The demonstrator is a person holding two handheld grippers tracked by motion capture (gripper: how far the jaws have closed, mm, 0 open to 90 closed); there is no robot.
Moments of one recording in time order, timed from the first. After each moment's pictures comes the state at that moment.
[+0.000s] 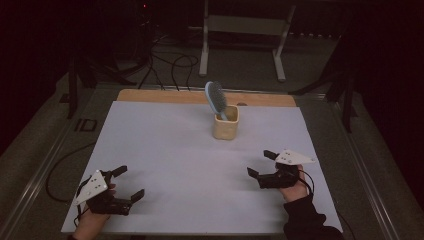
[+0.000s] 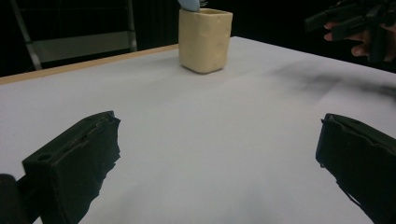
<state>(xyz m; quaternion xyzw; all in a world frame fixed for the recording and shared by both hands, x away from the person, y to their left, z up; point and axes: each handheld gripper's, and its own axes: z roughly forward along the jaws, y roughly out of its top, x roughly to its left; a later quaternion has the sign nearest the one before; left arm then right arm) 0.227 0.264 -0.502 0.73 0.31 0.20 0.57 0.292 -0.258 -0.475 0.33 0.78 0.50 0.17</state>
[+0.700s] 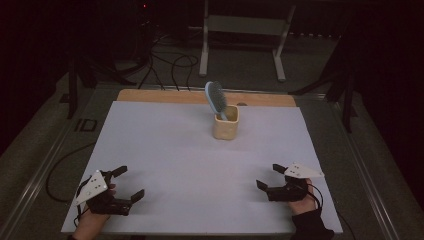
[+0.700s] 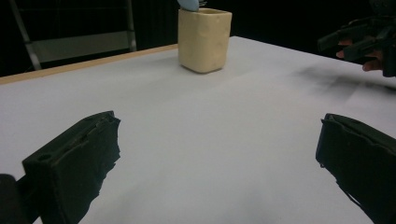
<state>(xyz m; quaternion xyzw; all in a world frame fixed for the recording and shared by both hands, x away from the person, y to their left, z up) 0.227 0.264 -0.502 0.73 0.30 0.20 0.57 0.265 -0.285 -0.502 0.37 0.78 0.48 0.17</state>
